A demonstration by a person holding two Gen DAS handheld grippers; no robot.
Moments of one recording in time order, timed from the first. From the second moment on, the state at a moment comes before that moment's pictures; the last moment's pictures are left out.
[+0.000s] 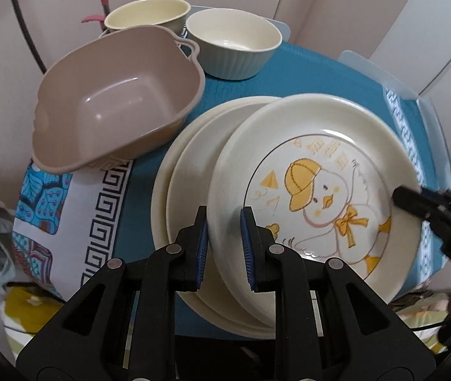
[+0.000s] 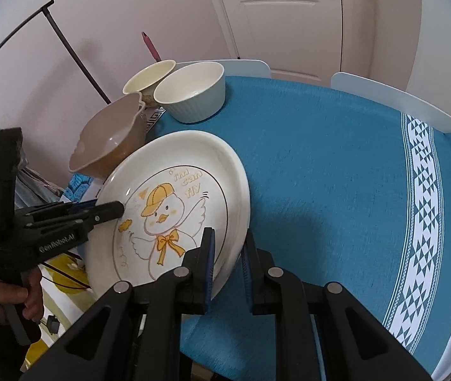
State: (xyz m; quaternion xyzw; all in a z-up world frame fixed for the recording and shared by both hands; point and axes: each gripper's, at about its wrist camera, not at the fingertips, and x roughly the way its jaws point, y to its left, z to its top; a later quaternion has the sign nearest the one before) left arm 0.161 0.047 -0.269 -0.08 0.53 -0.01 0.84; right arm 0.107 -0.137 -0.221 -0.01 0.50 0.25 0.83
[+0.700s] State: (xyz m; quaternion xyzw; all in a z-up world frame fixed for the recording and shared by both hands) left arm 0.161 0.024 -0.267 0.05 0.52 0.05 0.85; right arm 0.117 -0.122 -0.228 -0.07 0.49 0.26 0.83
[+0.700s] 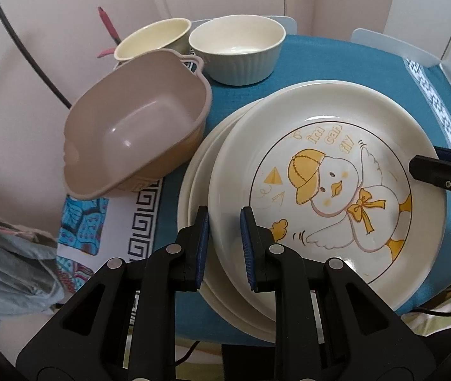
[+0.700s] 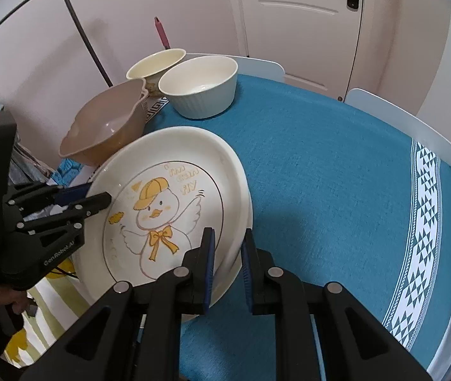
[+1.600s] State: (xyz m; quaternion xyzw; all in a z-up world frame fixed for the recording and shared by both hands) left arm 0.156 0.013 -0.261 0.09 0.52 0.08 0.84; right arm 0.122 -0.108 -0.232 -0.13 0.48 0.26 0.83
